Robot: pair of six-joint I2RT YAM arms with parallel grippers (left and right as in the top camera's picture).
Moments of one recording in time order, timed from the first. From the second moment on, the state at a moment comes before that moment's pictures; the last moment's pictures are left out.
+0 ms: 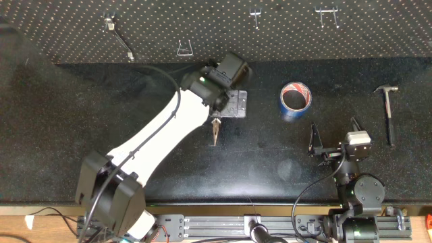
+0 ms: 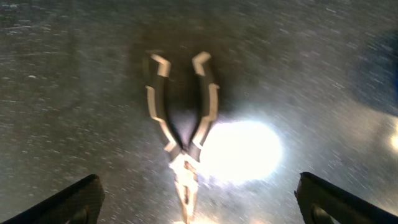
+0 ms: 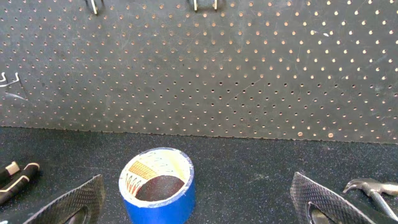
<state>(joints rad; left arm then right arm) -0.60 1.76 1.41 -0.98 -0.12 -0.56 0.00 0.01 0.01 -0.06 -0.12 0.01</state>
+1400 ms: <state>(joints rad) -0.49 2.04 1.54 -0.99 -0.02 -0.52 0.00 0.01 0.01 -0.06 -0.12 0.01</state>
